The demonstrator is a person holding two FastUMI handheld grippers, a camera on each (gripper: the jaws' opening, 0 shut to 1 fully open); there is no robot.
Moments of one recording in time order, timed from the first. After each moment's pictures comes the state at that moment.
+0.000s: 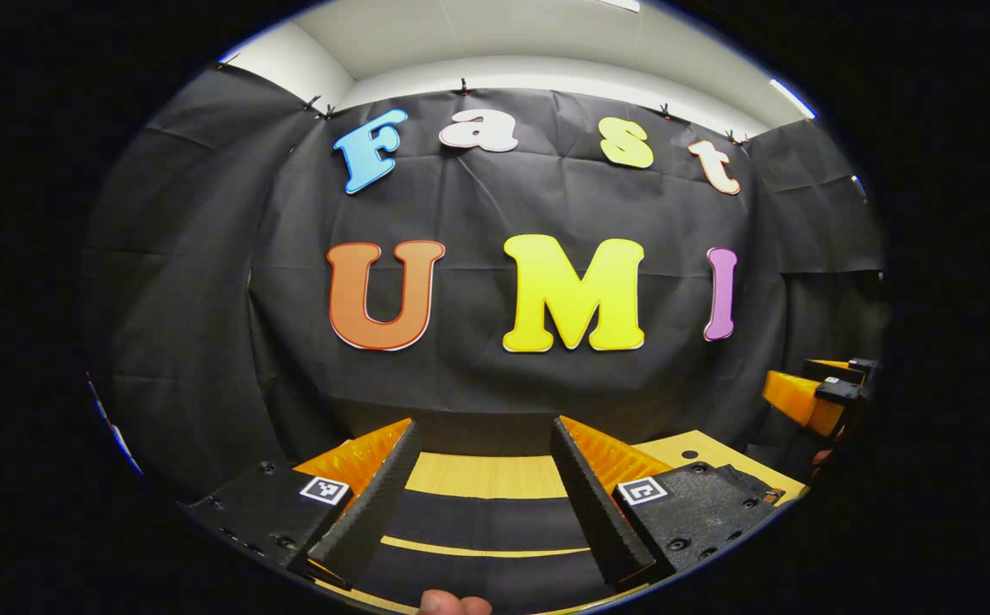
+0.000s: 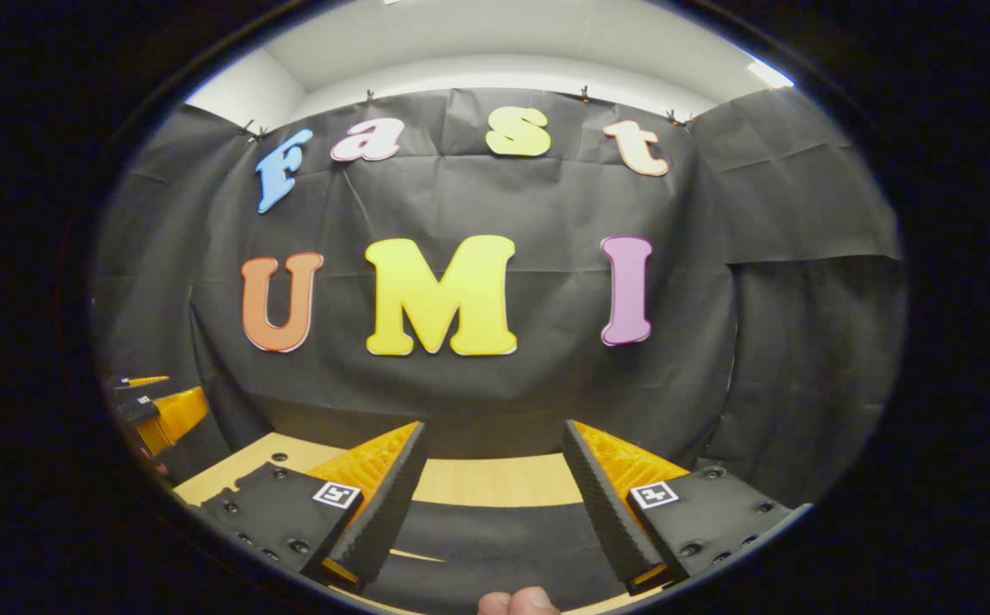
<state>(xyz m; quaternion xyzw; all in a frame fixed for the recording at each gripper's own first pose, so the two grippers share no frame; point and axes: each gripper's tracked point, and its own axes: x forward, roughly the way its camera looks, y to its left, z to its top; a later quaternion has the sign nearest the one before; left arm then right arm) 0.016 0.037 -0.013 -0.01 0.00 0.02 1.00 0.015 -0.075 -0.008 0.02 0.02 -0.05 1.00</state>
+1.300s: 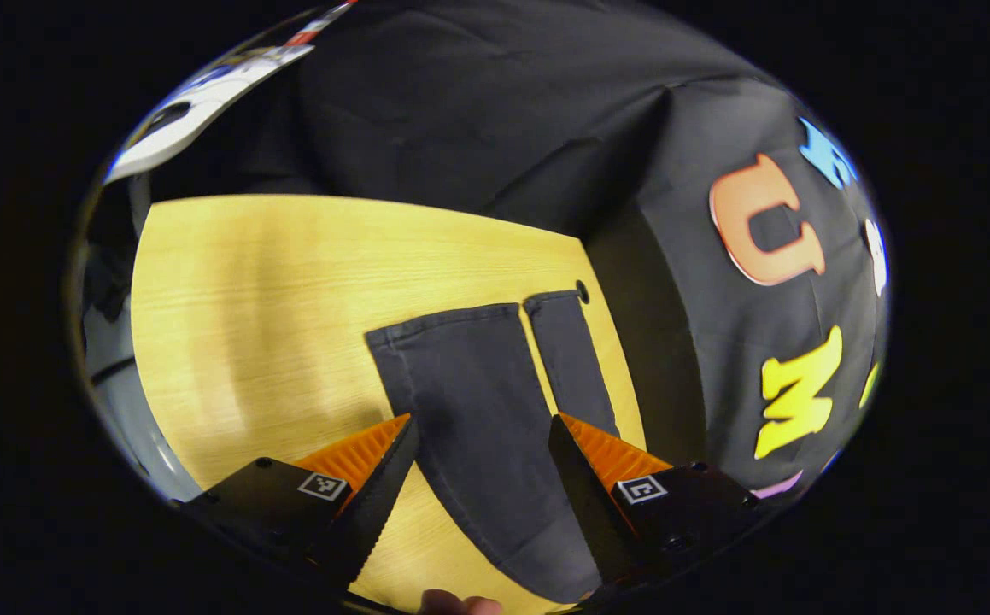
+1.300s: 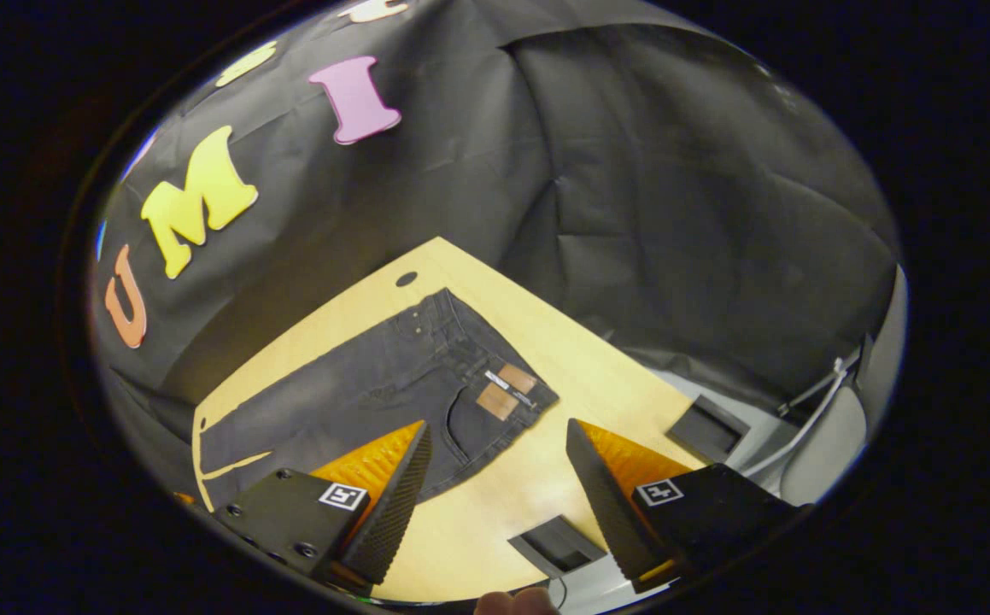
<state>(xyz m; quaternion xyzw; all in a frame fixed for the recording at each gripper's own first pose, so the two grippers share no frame) -0.077 0.238 -0.299 -0.56 0.24 0.25 0.75 -0.093 -0.340 -0.274 0.25 0.33 -0.23 0.88</state>
